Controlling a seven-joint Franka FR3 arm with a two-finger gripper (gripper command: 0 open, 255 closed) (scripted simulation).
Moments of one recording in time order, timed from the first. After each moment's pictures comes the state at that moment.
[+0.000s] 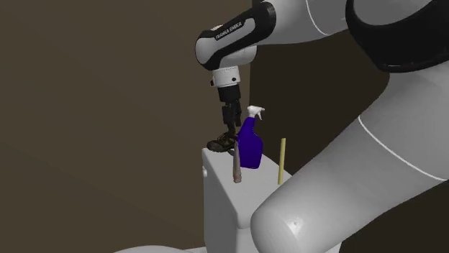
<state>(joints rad) 0.07 -0.58 -0.20 -2.28 -0.28 1.64 -0.70</state>
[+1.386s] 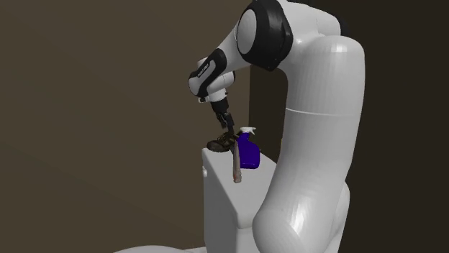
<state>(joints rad) 0.14 -0.02 -0.38 -1.93 -0.37 1.96 -1.43</state>
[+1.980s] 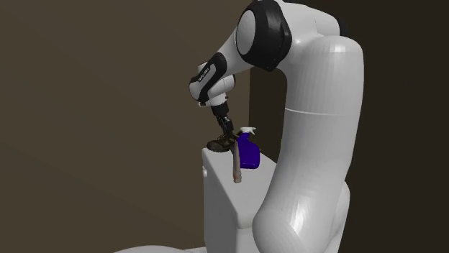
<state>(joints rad) 0.13 -0.01 -0.38 -1.97 -0.38 2.00 -1.42</state>
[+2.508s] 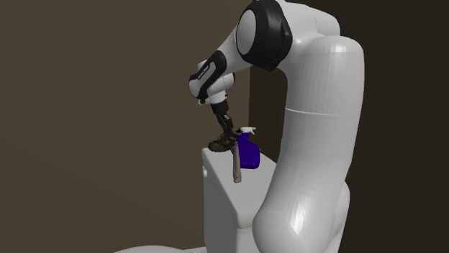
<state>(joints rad) 0.14 -0.02 -0.38 -1.95 -0.37 1.97 -1.43</state>
